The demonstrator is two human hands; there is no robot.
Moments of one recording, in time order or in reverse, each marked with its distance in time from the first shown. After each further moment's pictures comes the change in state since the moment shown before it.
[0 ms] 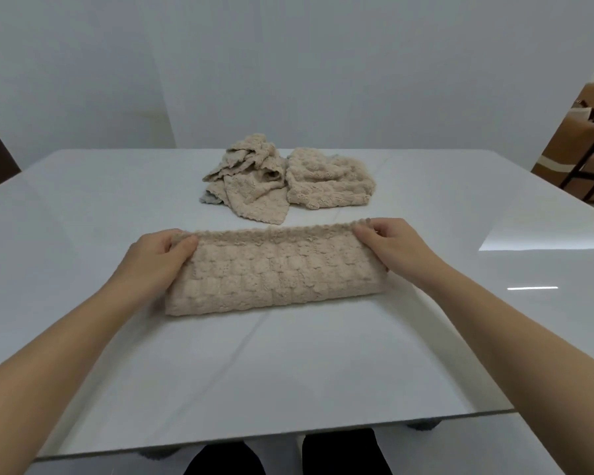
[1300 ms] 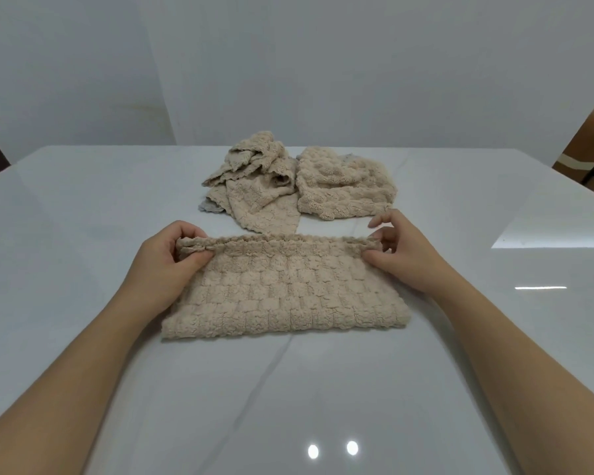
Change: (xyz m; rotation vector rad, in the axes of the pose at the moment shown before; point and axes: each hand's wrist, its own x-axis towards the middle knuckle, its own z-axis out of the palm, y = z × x) left_hand 0.051 -0.022 0.019 -0.246 0.003 0.140; right_hand 0.052 0.027 0.013 0.142 -0.072 -0.093
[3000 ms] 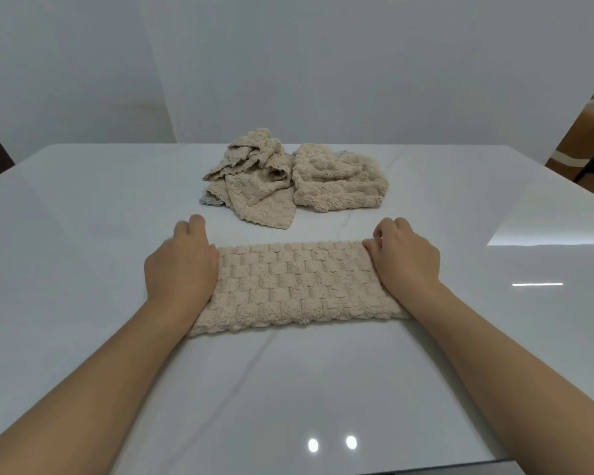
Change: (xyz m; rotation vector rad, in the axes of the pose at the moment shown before) left_hand -0.016 0.008 0.033 1.071 0.221 0.062; right_hand -0.024 -0.013 0.022 -0.936 0.303 0.150
